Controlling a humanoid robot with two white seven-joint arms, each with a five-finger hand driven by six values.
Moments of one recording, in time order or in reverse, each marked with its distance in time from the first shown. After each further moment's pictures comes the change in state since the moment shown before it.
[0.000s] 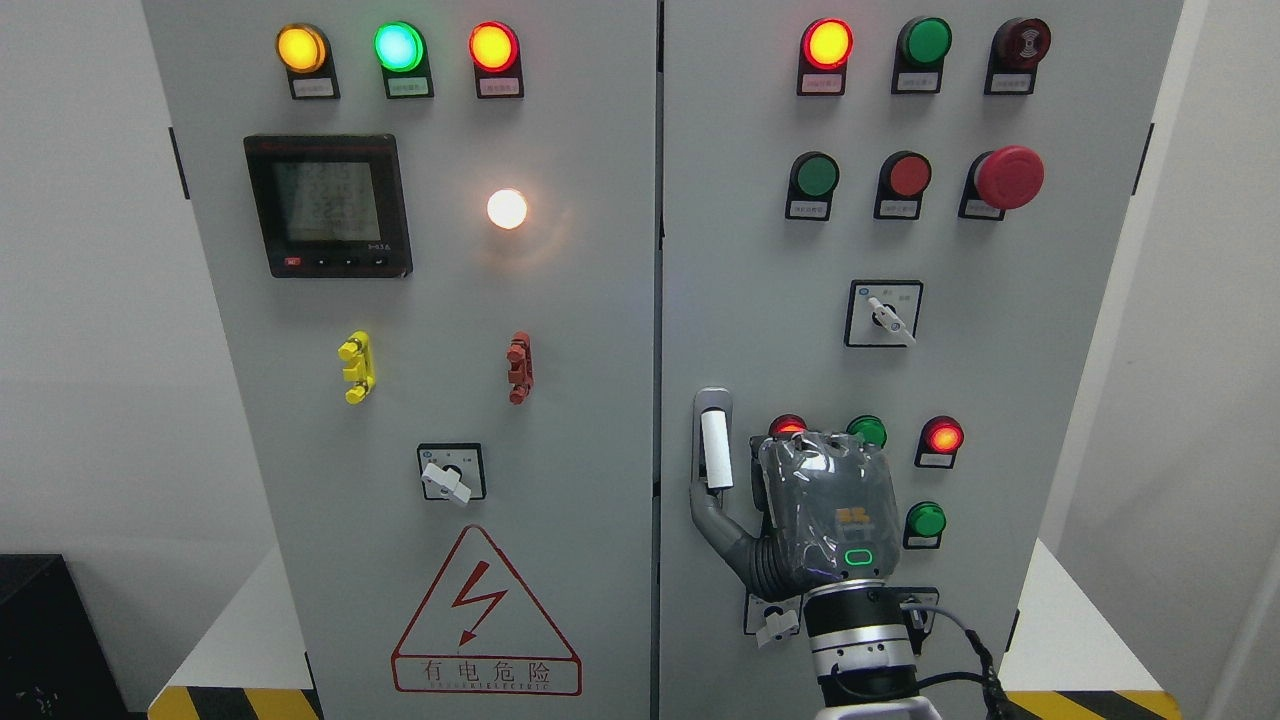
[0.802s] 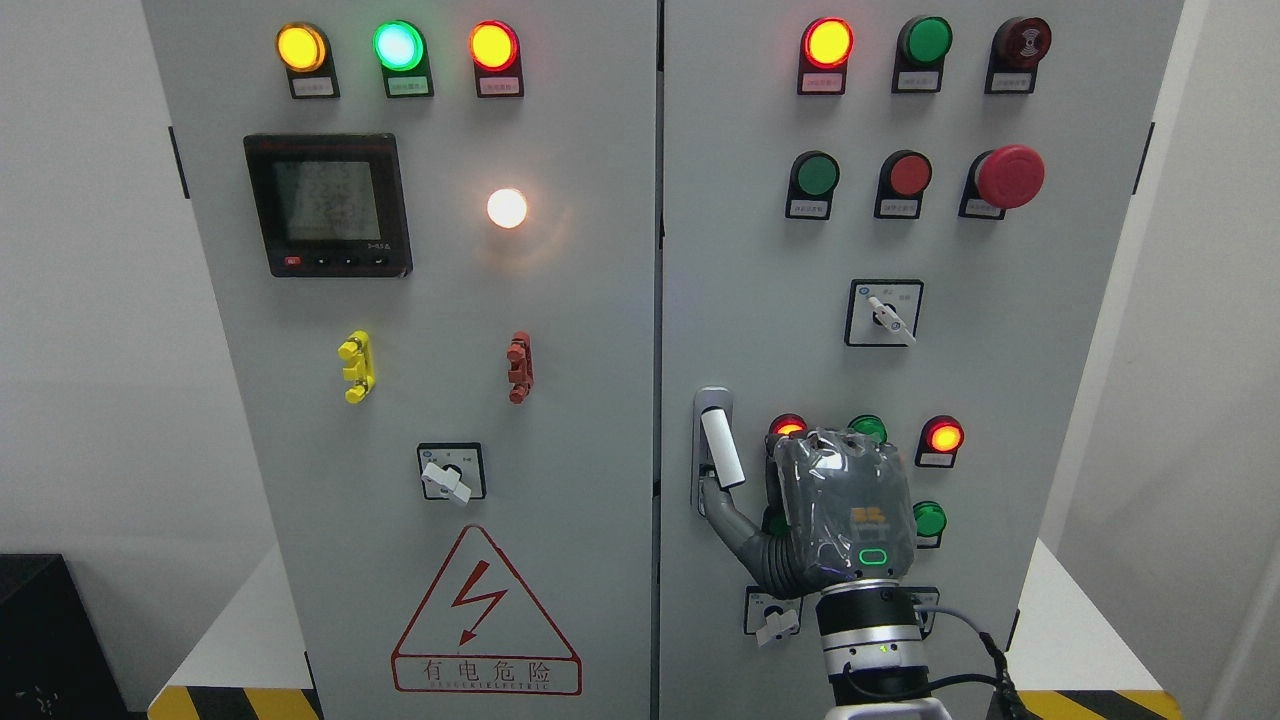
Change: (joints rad) left arm 0.000 0.000 0.000 0.000 0.000 0.000 0.005; right arm 0.003 0.000 -0.016 -0.012 0.000 0.018 0.000
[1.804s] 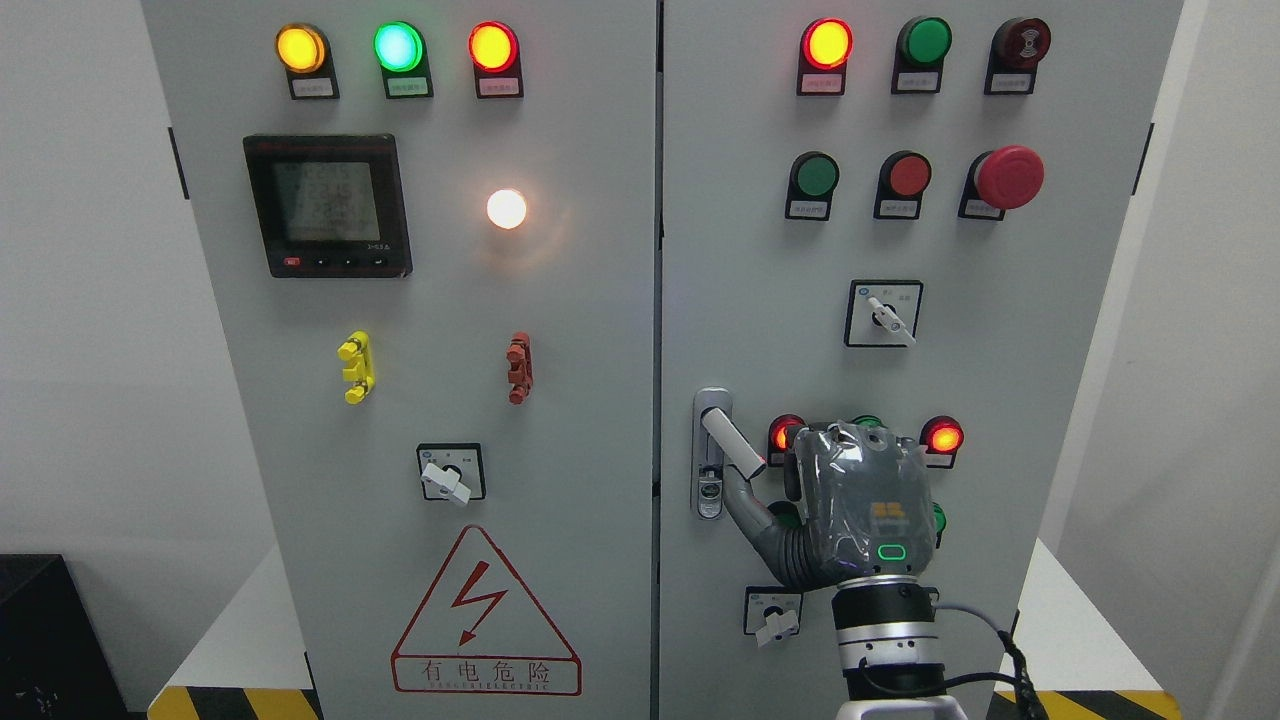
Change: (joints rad) left arm 0.000 0.000 0.000 0.000 0.000 0.000 0.000; right arm -0.001 0.000 -0.021 -0.014 0.000 0.011 -0.003
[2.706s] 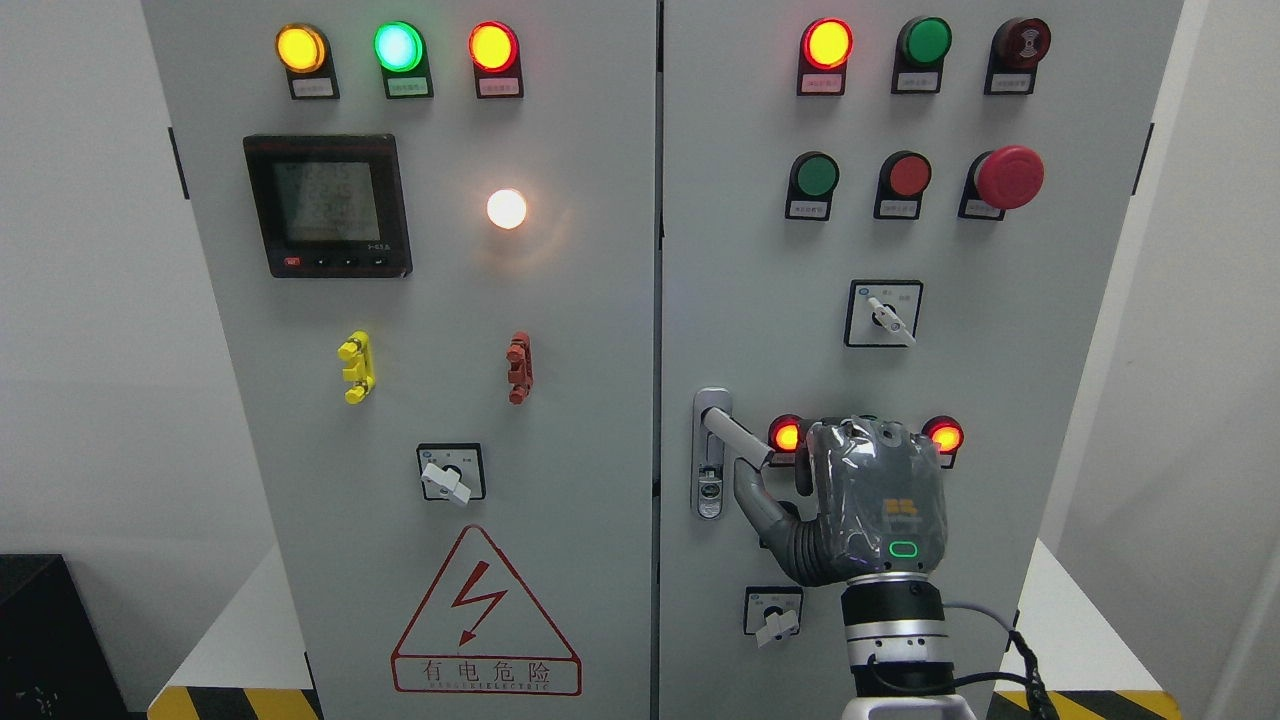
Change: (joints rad) left arm 0.000 0.000 0.000 0.000 0.000 0.000 0.000; right arm -0.004 -0.001 -0.006 -0.013 0.000 0.011 -0.003
